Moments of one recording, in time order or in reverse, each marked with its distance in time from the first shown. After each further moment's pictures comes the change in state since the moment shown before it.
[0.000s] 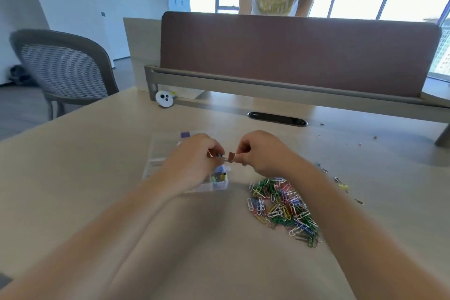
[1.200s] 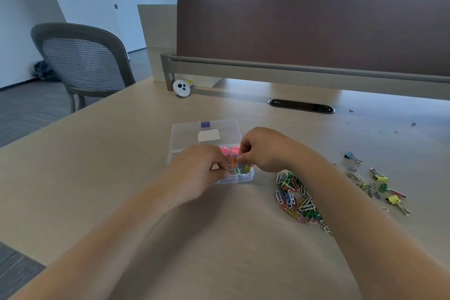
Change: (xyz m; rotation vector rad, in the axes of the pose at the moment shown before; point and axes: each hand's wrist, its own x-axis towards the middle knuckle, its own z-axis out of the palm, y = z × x) left_hand -0.022 -0.057 -0.004 0.142 -0.081 0.178; right_hand 0.021 -0.032 0.025 -0.021 -0.187 -0.058
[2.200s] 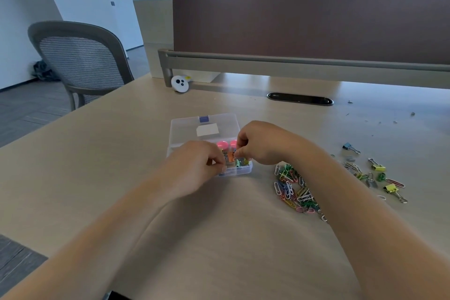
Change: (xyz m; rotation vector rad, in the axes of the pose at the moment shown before) left_hand -0.006 0.001 -0.002 -0.061 -0.040 -0.063; right_hand -0.002 -0.002 0.001 0.001 -0.027 -0.009
